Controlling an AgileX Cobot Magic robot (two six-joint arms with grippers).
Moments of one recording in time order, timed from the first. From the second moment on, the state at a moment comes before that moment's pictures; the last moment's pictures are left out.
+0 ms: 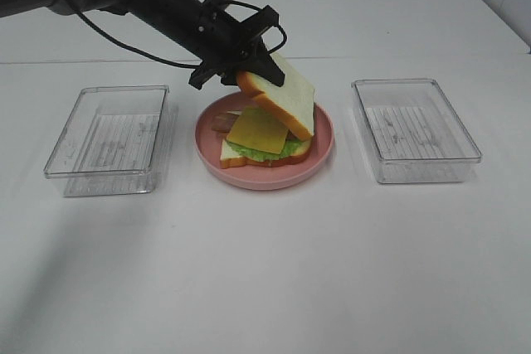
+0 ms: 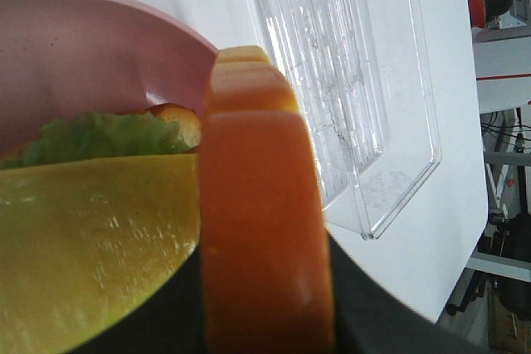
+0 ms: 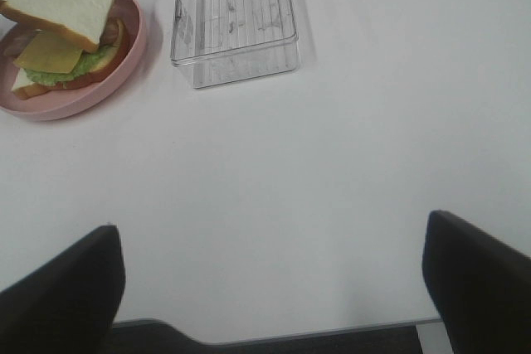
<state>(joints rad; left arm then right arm) -0.34 2.50 -2.14 -0.92 1.02 0.18 -0.02 0.00 -0.46 0.05 1.11 0.11</state>
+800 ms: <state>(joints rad) -0.34 2.52 -2.14 -0.86 1.02 0.15 -0.02 0.00 -0.46 0.05 1.11 0.11</state>
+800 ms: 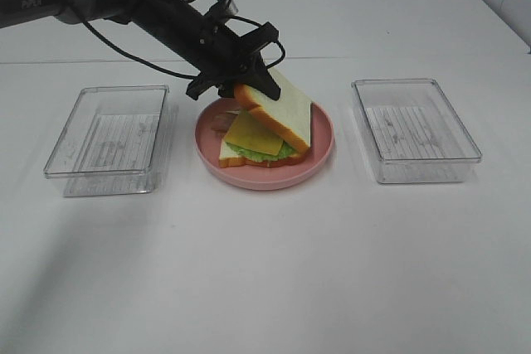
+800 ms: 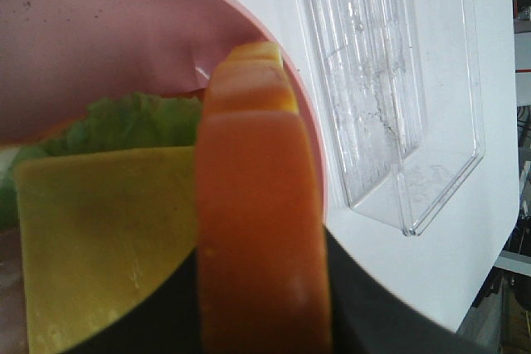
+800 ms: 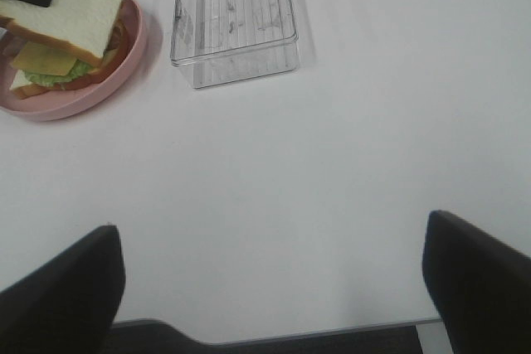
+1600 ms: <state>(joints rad) -0.34 2.42 -2.15 -0.48 1.14 0.03 -0.02 0.00 -0.46 0.05 1.11 0.11</state>
